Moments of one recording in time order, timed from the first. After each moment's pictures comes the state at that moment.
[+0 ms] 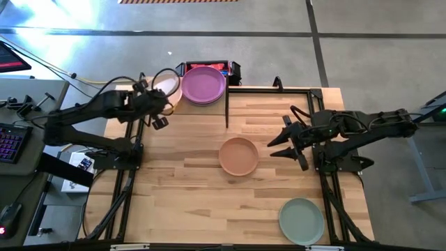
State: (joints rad) left arm 0.23 1.06 1.24 -1.22 -0.63 0.02; right arm 0.18 0.92 1.05 -0.47 -0.08 0.16
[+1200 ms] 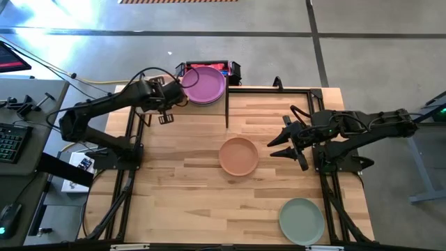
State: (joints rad) left arm 0.46 1.32 1.24 -1.22 -0.54 0.30; right arm 0.18 0.92 1.05 -0.48 -0.08 0.18
